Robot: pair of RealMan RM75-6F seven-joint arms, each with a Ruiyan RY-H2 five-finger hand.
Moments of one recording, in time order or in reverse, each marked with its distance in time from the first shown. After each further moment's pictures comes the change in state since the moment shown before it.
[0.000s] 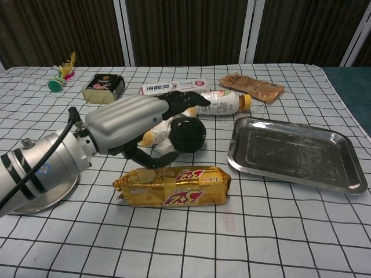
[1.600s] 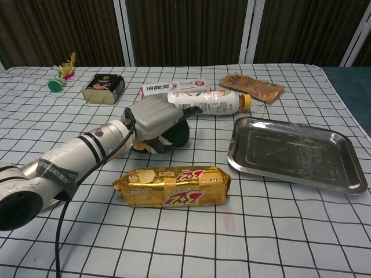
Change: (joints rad) left arm -0.223 -0.283 -0.045 0.647 -0.150 -0.167 0.066; right arm 0.019 0.040 -0.040 -0.003 -0.036 -0.052 0.062
